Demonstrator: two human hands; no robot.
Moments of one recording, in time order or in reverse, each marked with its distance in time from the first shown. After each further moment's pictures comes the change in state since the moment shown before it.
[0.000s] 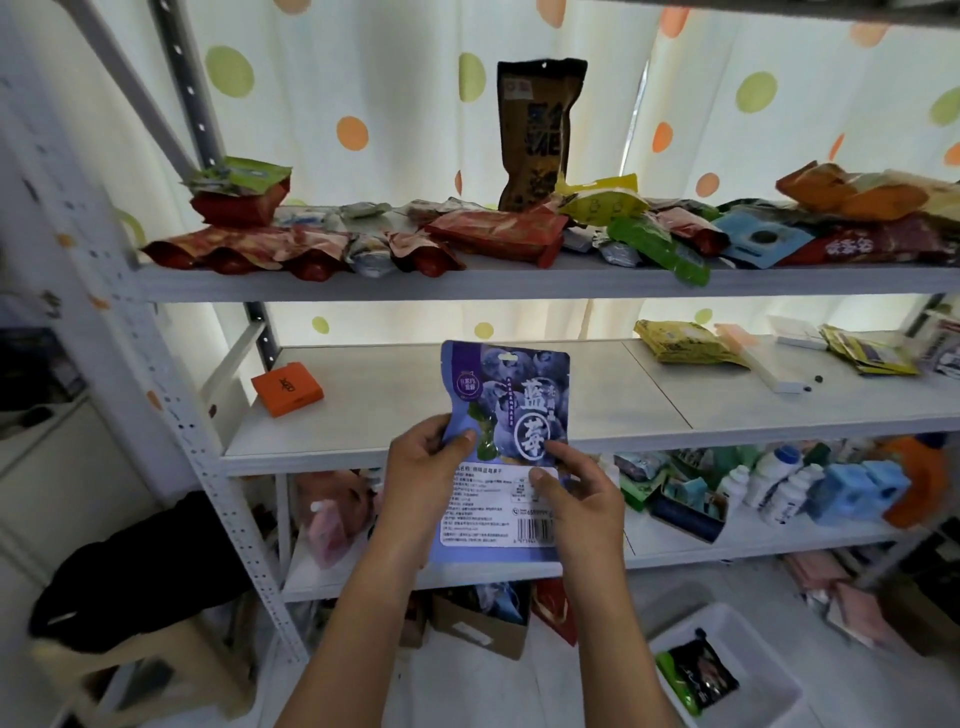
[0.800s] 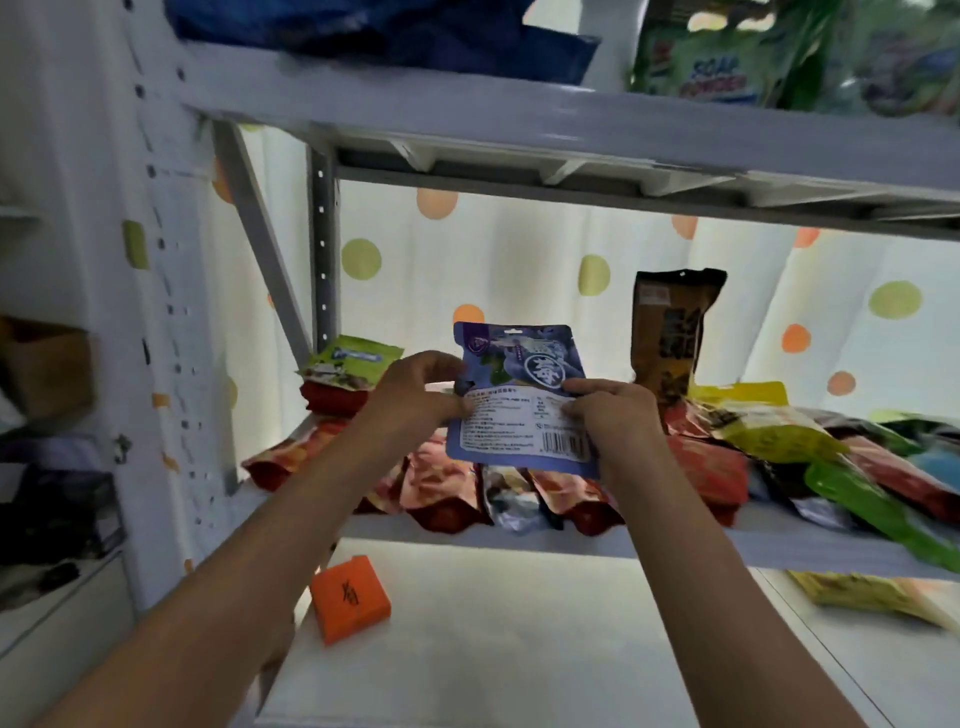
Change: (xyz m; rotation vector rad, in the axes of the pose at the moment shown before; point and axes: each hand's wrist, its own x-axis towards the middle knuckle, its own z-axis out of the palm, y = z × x) left_hand 0.303 0.196 -0.164 0.309 -0.046 0.274; right_hand 0.235 -0.187 0.290 -0.164 -0.100 -0.048
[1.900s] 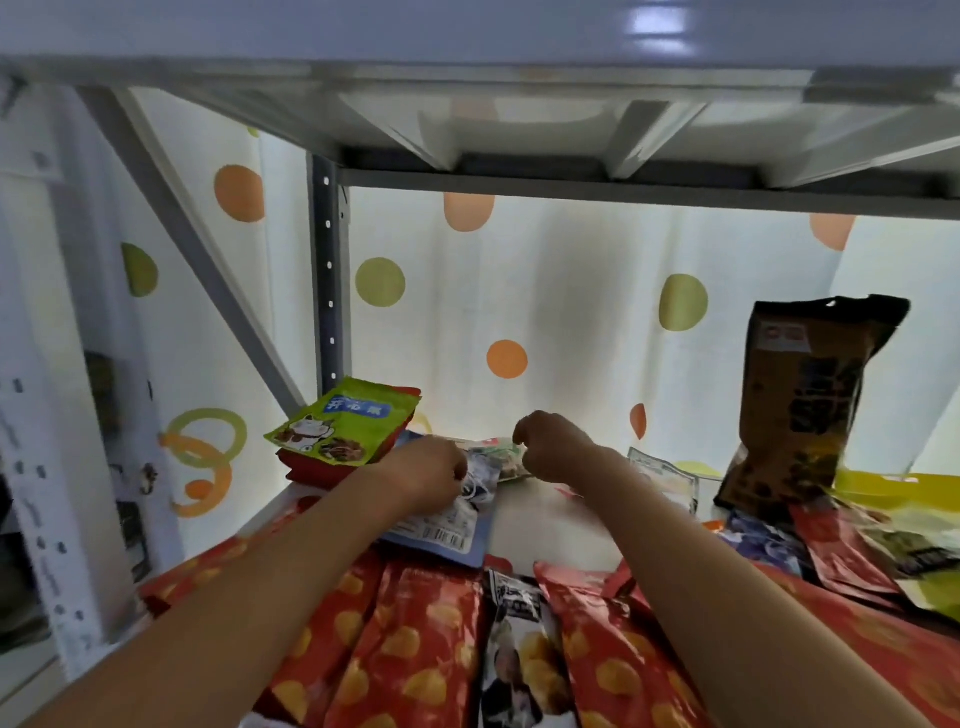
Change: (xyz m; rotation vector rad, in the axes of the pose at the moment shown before) left_hand 0.186 -0.109 0.012 1.151 -0.297 -0.112; right_hand 0.246 0.060 0.139 -1.163 -0.611 -0.468
